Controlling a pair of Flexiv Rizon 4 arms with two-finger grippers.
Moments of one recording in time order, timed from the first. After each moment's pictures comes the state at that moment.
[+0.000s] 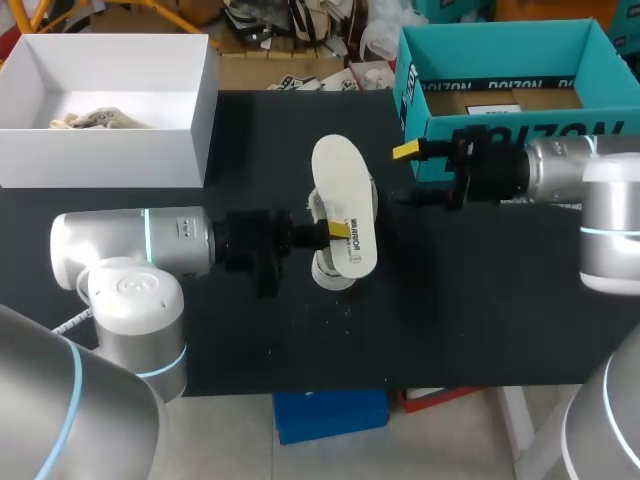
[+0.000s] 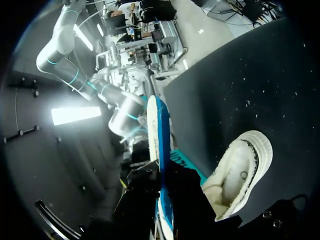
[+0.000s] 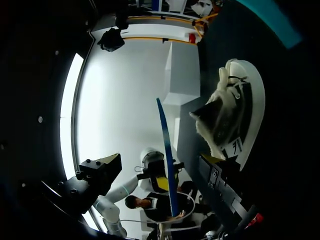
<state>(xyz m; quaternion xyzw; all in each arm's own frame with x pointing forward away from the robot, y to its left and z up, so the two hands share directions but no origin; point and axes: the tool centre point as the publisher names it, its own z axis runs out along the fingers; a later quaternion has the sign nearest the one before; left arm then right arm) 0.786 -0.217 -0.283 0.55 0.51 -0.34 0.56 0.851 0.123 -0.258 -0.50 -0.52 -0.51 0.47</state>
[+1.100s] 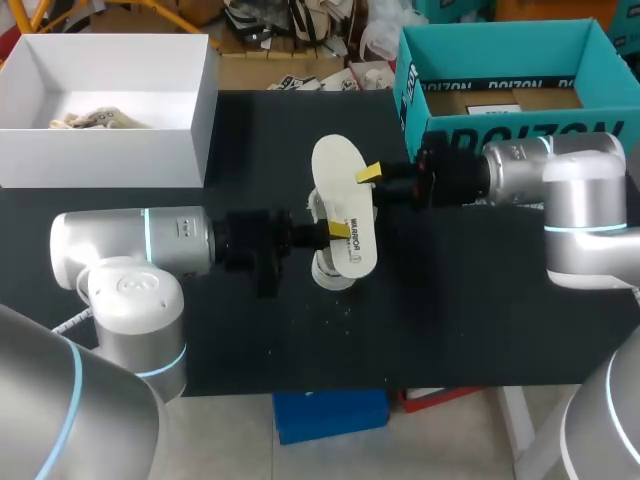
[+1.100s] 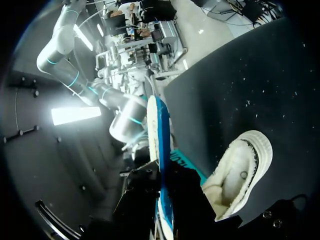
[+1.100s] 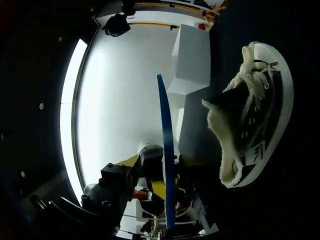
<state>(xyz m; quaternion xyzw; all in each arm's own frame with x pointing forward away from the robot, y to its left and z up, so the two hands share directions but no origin) 0.786 -0.217 -0.283 0.55 0.51 -0.34 0.56 0.836 0.174 -0.264 -0.45 -0.55 -0.50 0.49</state>
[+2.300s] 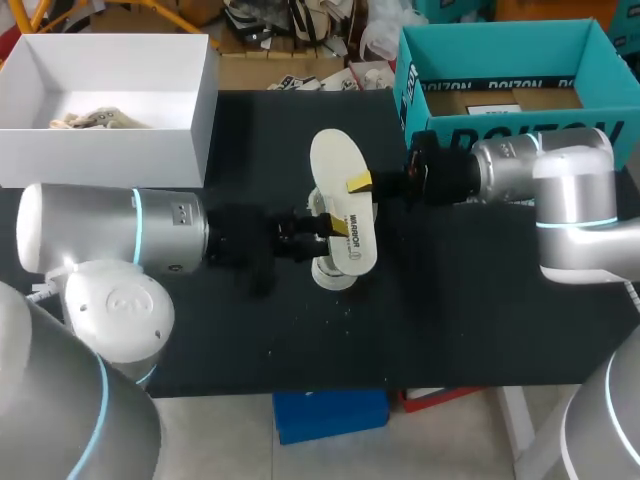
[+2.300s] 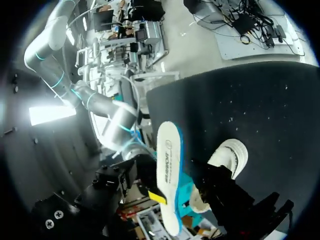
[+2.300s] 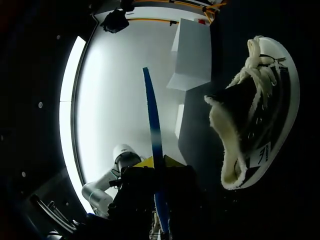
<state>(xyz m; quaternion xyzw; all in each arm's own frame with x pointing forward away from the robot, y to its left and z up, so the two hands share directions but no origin) 0.748 -0.197 -0.255 0.59 0.59 -0.26 0.48 0.835 0.185 -0.268 -0.44 -0.56 -0.49 0.50</state>
